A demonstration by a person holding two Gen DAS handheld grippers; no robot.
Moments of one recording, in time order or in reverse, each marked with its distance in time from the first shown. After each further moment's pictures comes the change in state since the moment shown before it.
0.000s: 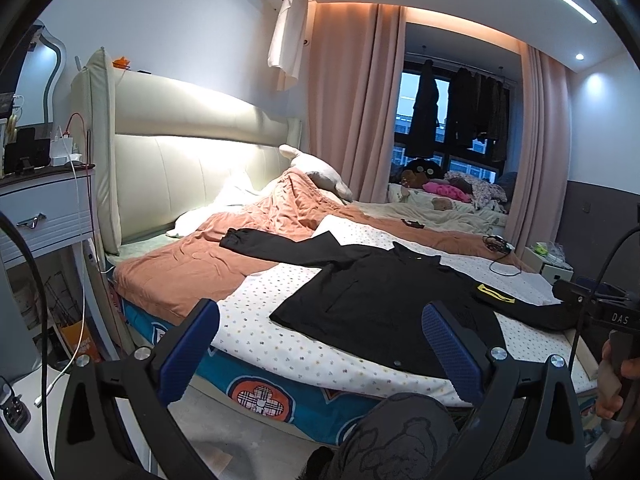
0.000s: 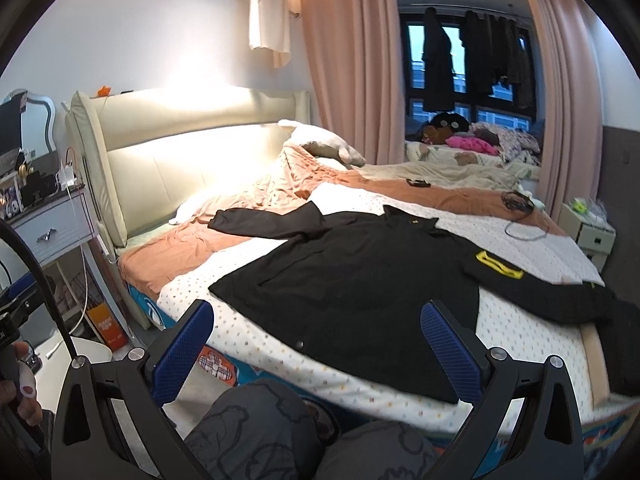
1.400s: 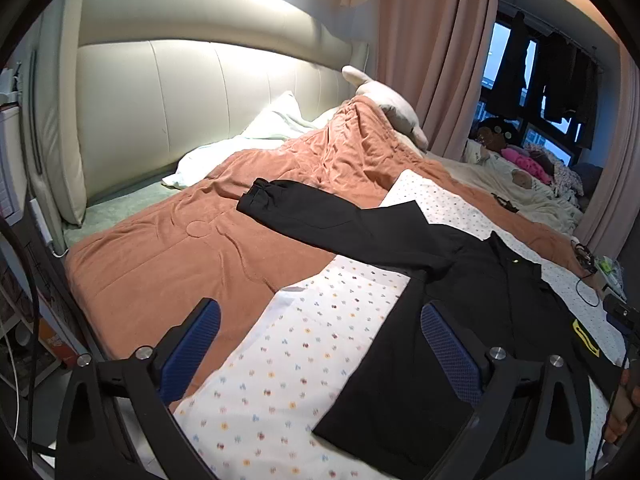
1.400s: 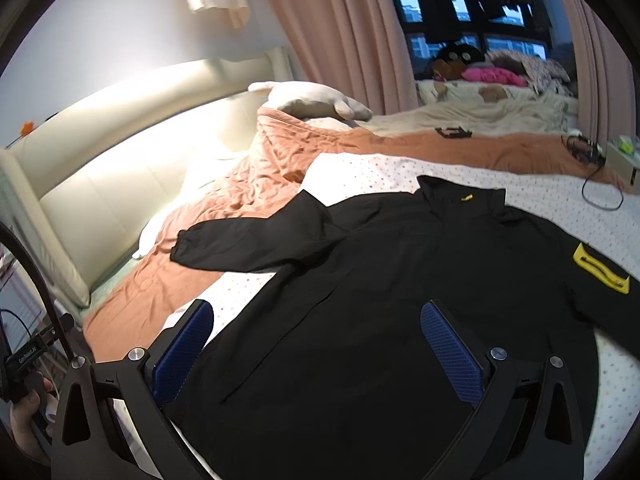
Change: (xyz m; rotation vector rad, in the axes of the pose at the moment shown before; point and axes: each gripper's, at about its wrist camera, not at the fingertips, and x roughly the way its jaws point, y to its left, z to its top) left arm 0.365 0.110 0.064 -0.139 0.270 0.154; right arm 0.325 -0.062 0.108 0.213 0.151 0.059
